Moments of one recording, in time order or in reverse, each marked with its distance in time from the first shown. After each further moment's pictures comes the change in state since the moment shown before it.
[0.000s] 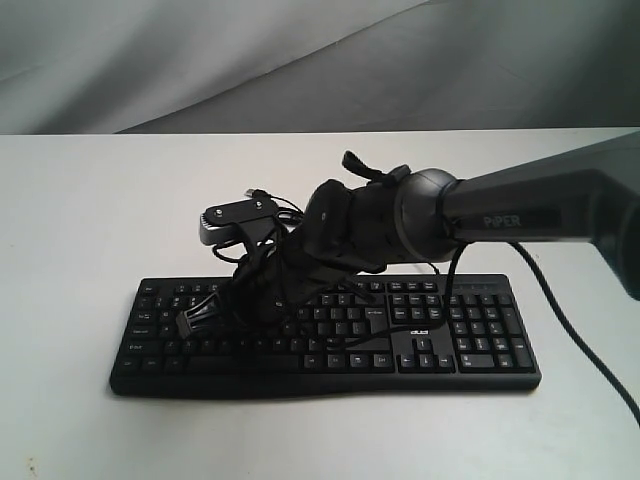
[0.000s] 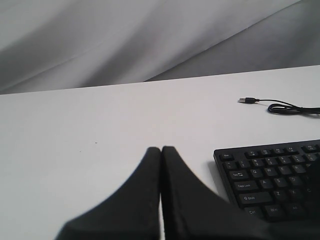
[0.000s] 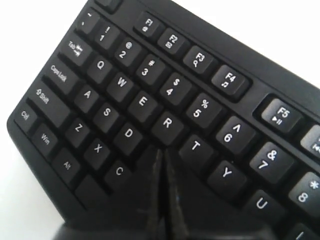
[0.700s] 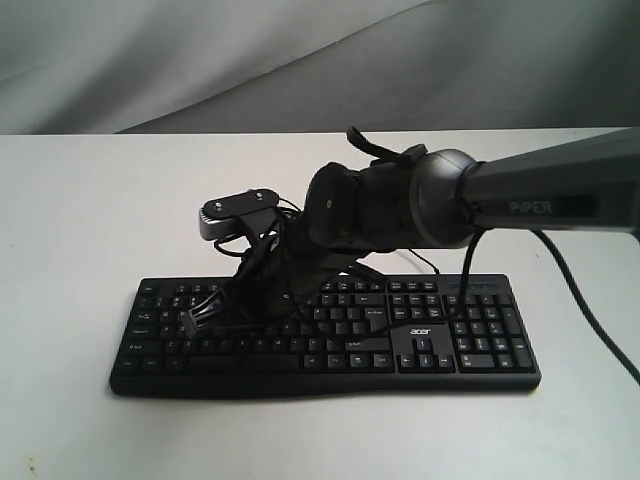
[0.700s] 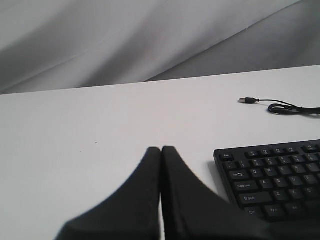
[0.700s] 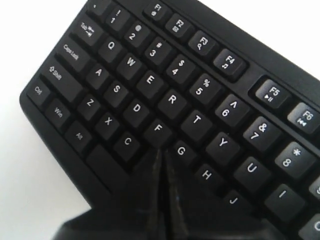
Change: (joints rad) left arm 0.000 0.000 0.000 0.000 0.000 0.000; right arm 0.000 -0.057 0.002 -0.159 0.082 0.119
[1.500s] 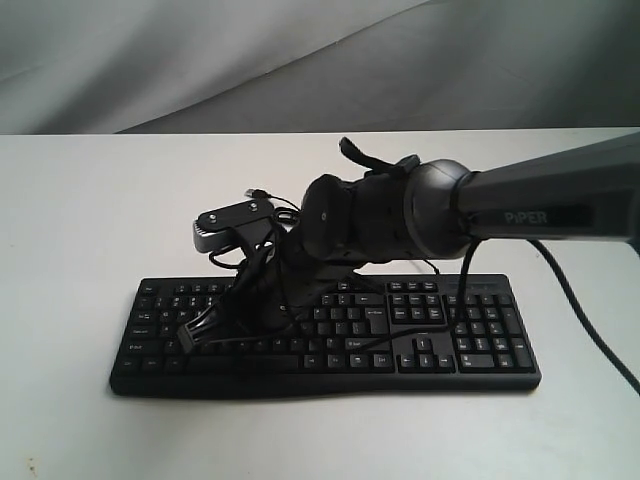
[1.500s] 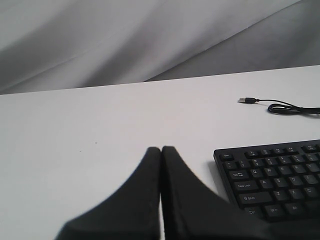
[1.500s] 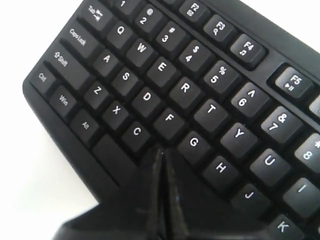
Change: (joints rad) left arm 0.000 0.000 0.000 0.000 0.000 0.000; right arm 0.021 0.000 0.017 -0.001 -0.014 -0.008
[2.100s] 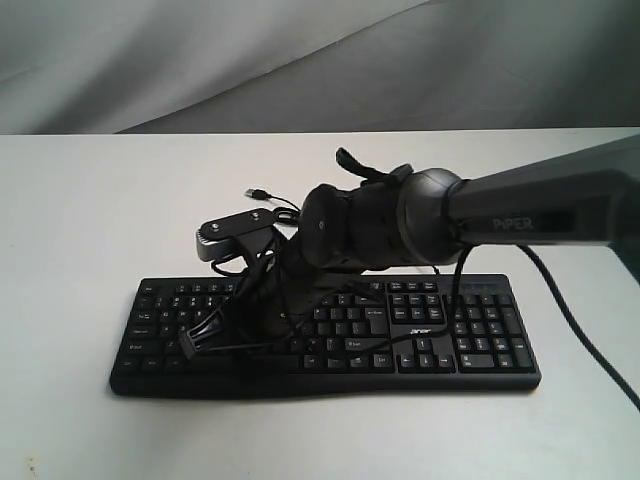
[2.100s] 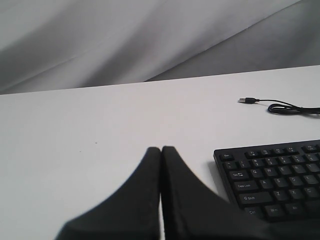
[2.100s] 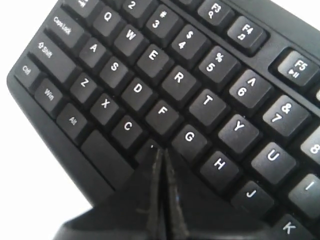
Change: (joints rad) left arm 0.000 0.000 0.000 0.000 0.000 0.000; right arm 0.000 0.027 0.002 0.002 0.000 0.011
